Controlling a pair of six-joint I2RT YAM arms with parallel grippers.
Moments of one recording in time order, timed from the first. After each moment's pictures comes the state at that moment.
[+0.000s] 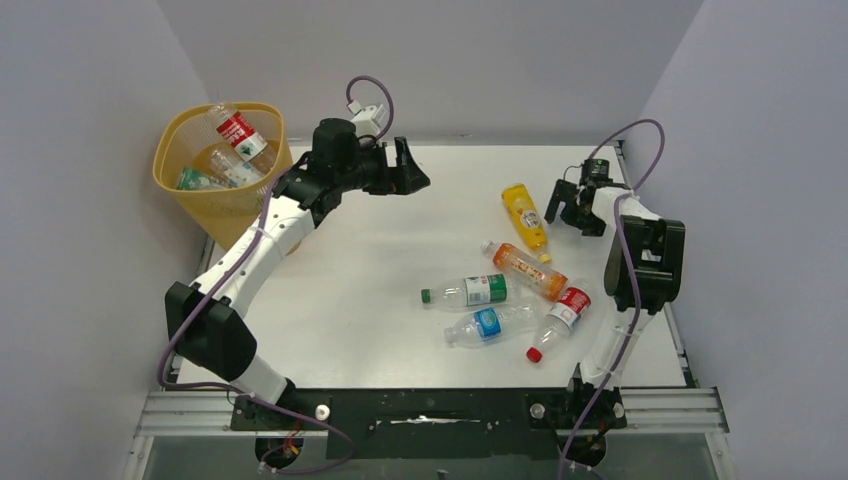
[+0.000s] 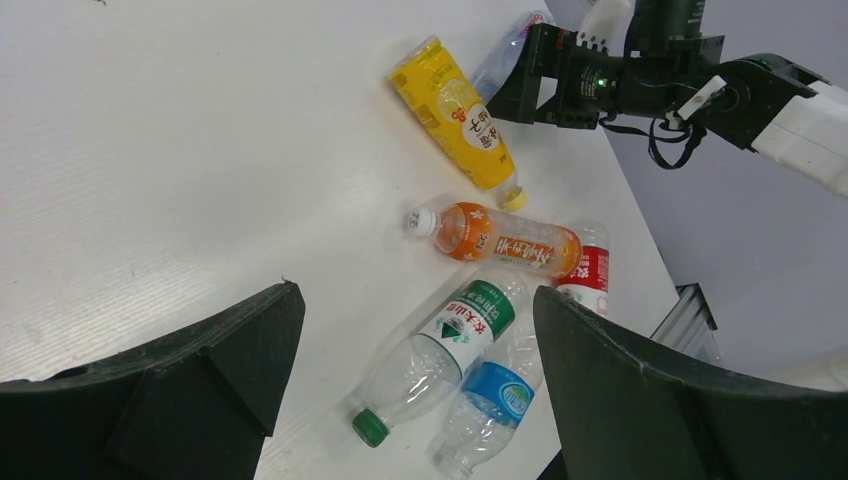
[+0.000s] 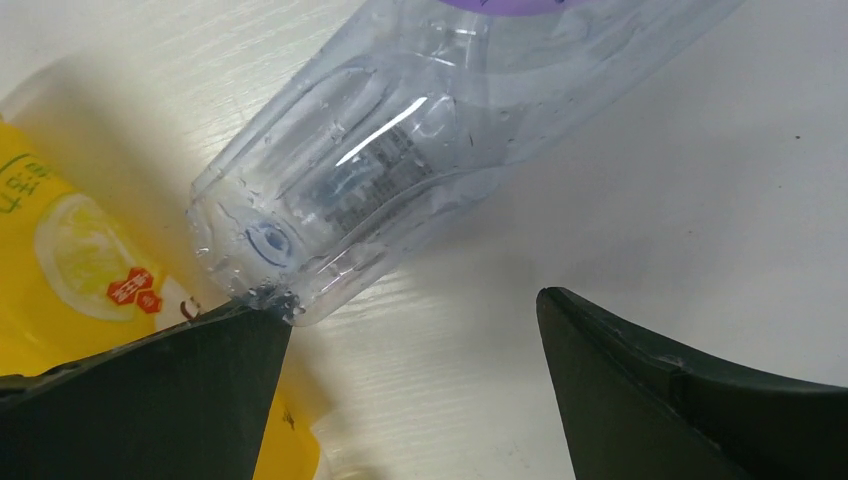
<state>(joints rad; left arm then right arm) -0.46 1.57 1.50 -0.37 0.36 -0.47 -0.12 1.97 1.38 -0.46 -0.06 0.18</state>
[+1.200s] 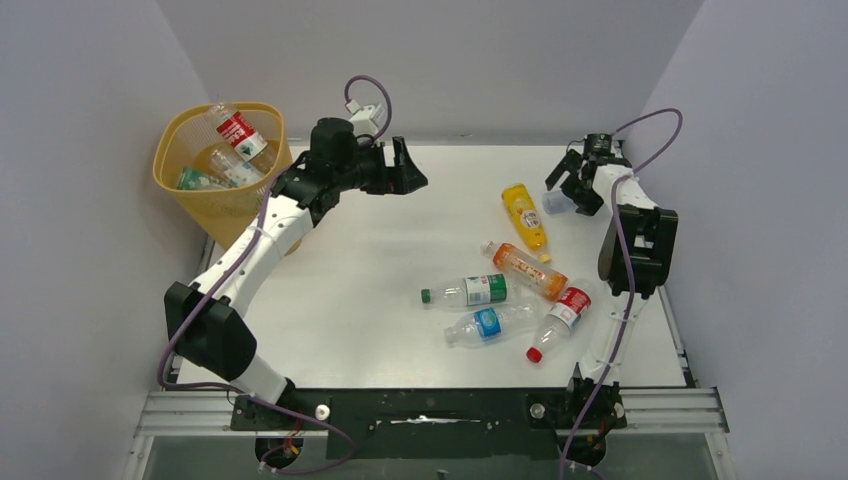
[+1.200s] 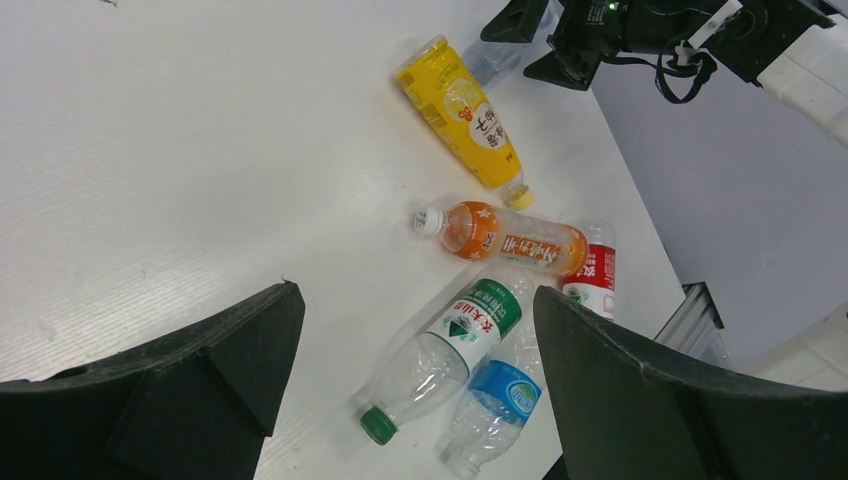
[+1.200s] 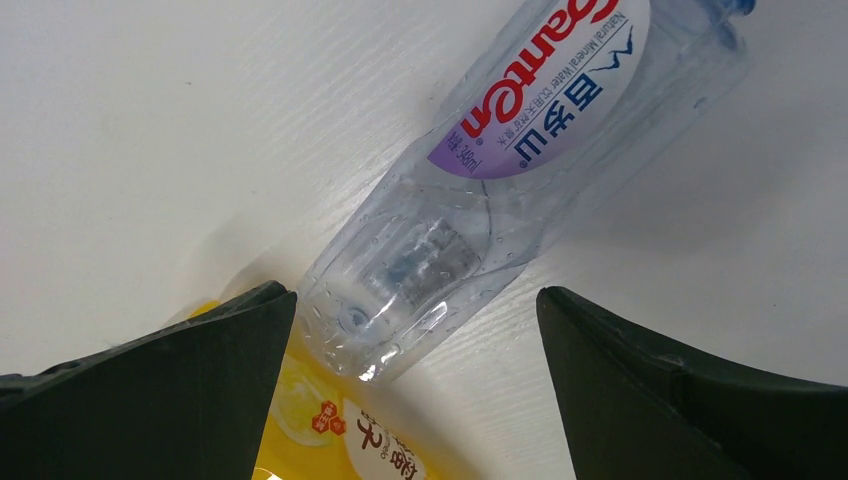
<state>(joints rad) -0.45 1.57 1.50 -0.37 0.36 -0.46 -0.12 2.14 1.71 -0.57 -0.06 0.52</state>
